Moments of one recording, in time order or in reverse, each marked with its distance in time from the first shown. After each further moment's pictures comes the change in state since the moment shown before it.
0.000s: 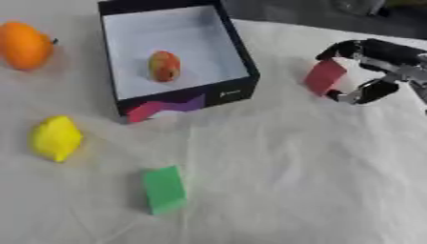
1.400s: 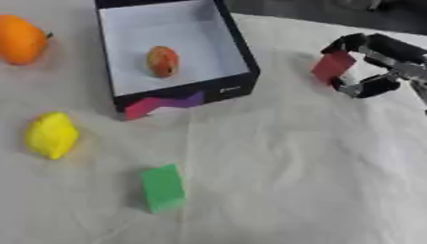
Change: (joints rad) left arm 0.008 -0.008 0.000 0.000 -0.003 0.004 -0.004; right arm -0.020 0.008 -0.011 0.023 -0.098 0.021 -0.054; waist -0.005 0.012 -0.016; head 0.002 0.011
